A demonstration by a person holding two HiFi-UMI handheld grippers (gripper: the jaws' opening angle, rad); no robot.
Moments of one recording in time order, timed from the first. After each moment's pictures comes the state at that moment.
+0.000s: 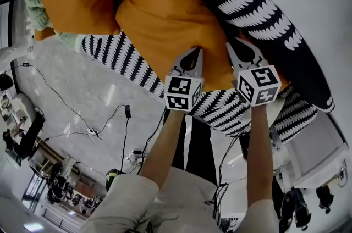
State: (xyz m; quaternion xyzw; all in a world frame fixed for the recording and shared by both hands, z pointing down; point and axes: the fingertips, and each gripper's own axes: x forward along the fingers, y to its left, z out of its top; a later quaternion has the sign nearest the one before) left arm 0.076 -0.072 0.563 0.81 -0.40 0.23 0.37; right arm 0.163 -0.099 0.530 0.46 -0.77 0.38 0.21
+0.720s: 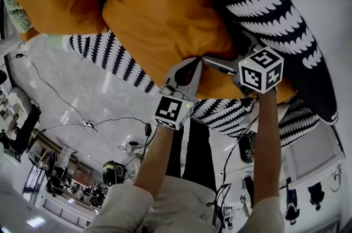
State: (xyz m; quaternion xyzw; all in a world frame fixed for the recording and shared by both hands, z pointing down) left arm 0.076 -0.066 0.586 0.85 -0.36 0.18 0.34; right arm 0.118 -0.108 0.618 0.28 -0.80 0.49 0.20
